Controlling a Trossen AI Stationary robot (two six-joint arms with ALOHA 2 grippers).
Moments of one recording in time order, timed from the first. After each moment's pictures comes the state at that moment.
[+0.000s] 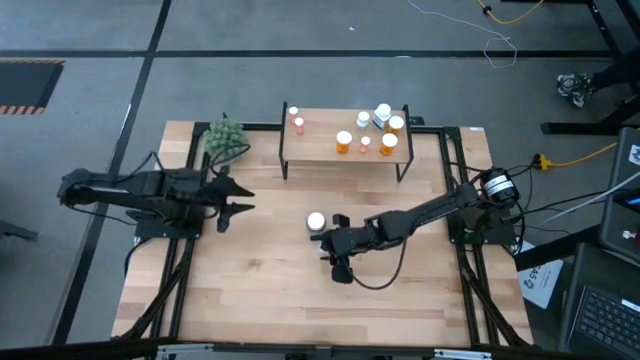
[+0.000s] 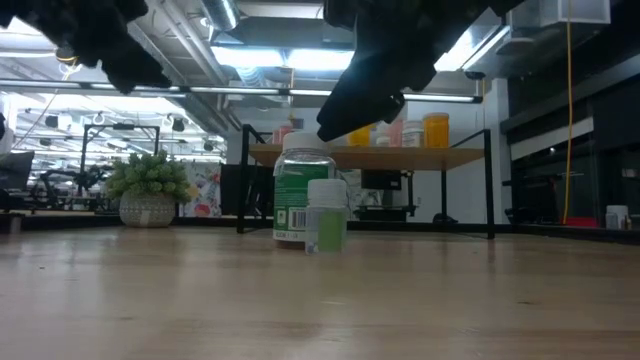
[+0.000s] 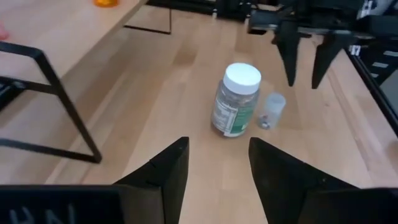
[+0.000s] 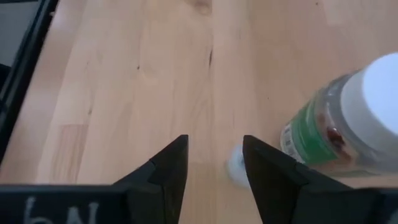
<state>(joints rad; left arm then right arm) -0.04 0.45 0.45 -0.35 -0.17 -0.18 0.29 1.80 1.19 -0.20 0.12 0.29</state>
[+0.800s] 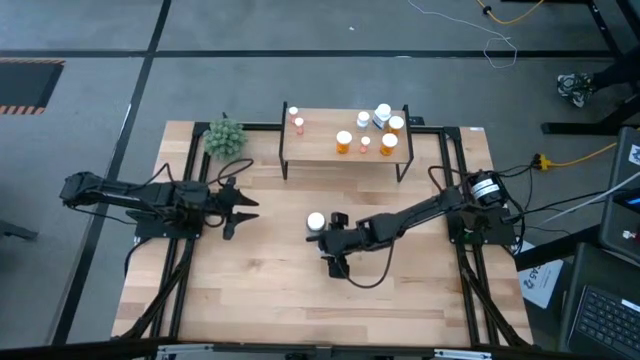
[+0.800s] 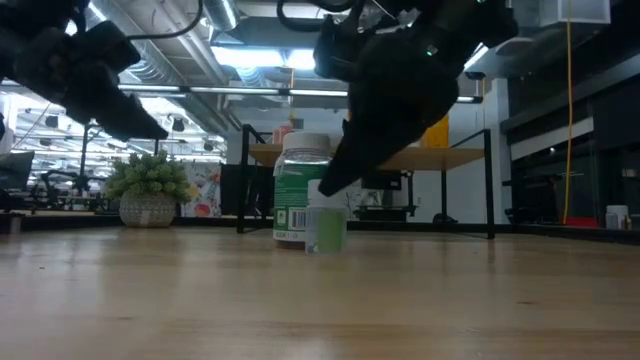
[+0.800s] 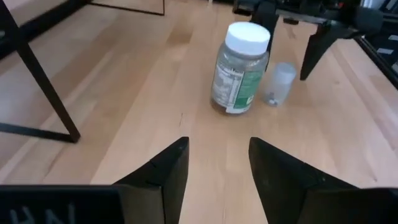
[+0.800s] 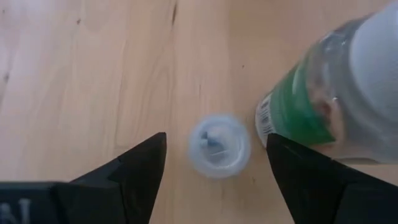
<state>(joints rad) -0.06 0.37 0.17 -0.11 -0.17 -0.18 0.27 1.90 1.19 -0.20 0.19 0.23</state>
